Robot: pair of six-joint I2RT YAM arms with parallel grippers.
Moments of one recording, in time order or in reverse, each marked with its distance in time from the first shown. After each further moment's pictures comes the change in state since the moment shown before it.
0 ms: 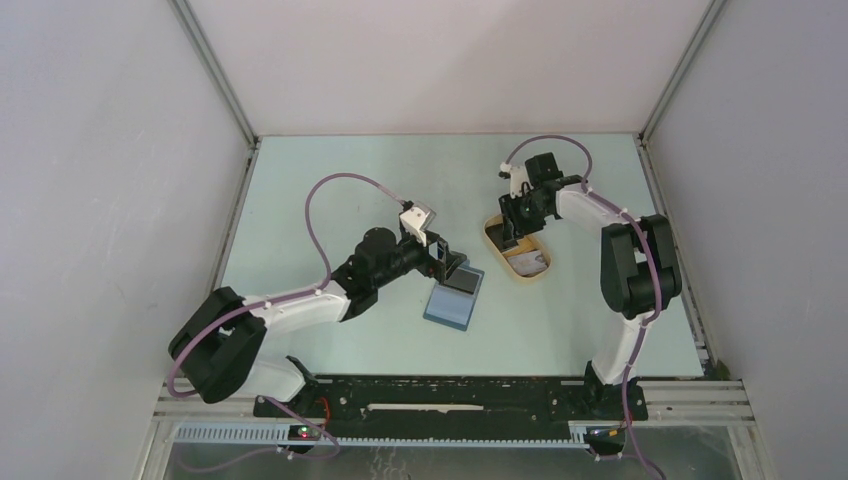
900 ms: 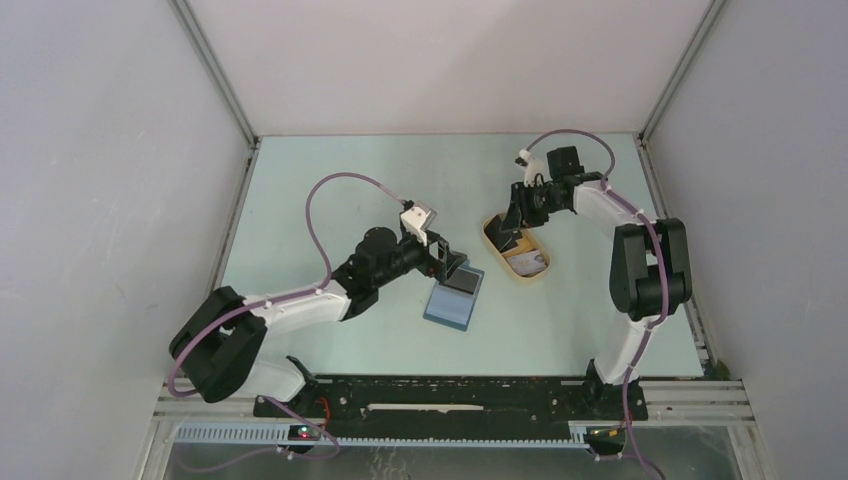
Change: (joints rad) left arm 0.000 0.003 0.002 -0.001 0.003 0.000; right arm -0.095 -0.034 0.000 0.031 -0.293 0.092
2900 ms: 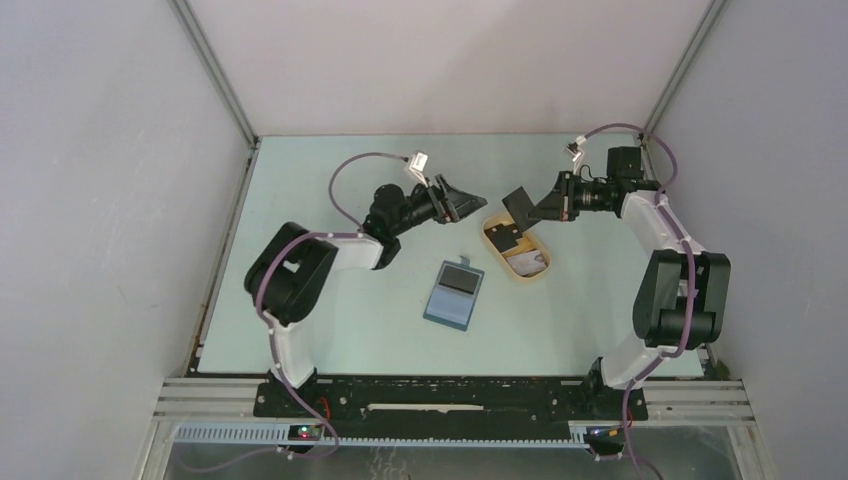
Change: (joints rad) left arm 0.192 0.487 0.336 0.415 0.327 -0.665; right arm -0.242 -0.204 -0.096 -0.010 -0.526 -0.079
